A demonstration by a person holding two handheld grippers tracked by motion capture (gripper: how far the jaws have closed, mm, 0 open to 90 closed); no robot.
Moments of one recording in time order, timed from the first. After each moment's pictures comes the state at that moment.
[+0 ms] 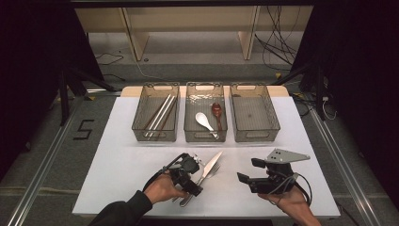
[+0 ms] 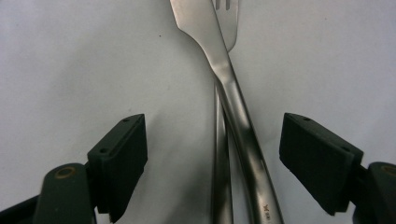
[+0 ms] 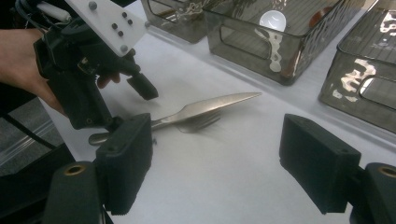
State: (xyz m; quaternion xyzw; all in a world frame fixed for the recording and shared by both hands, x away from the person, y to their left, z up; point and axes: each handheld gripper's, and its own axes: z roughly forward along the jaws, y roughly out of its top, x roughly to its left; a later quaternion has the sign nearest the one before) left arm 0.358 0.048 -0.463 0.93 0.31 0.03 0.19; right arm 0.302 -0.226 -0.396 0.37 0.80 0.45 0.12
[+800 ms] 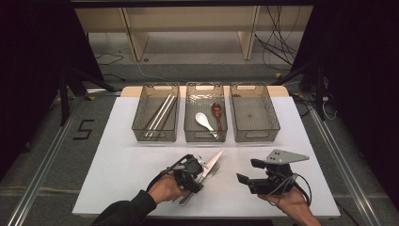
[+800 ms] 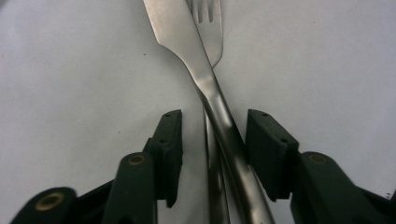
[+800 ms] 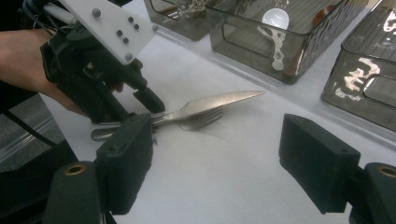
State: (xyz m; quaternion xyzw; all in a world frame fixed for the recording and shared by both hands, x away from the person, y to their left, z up) left arm 0.359 0.042 -0.466 0.94 0.28 0.04 0.20; right arm 0.301 -0.225 -0.396 0.37 0.81 0.45 0.12
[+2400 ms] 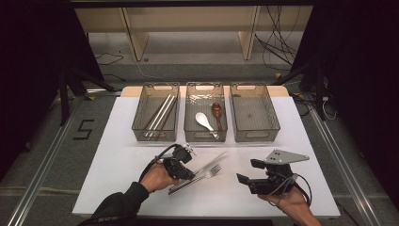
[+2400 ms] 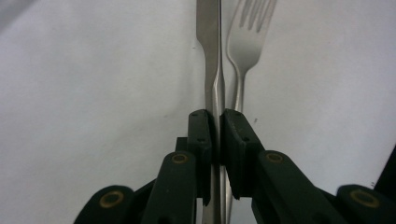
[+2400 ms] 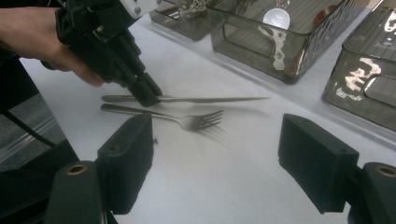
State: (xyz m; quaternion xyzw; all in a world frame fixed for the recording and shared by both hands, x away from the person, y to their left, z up) left arm 0.389 0.076 -0.460 0.91 0.33 -0.03 0.24; right arm 0.301 -0.225 -0.396 0.37 0.81 0.45 0.12
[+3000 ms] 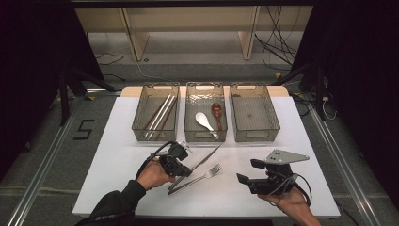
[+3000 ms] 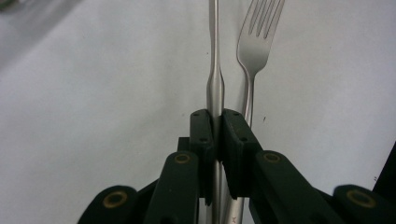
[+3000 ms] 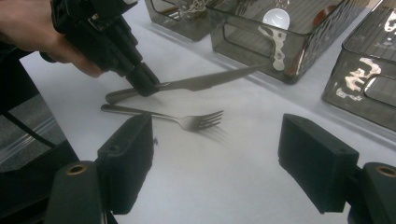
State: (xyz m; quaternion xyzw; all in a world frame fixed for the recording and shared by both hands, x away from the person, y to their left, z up) left arm 0.391 0.086 -0.450 0.91 0.32 -0.02 0.25; right arm 0.301 -0.225 -0.396 0.37 0.81 0.45 0.12
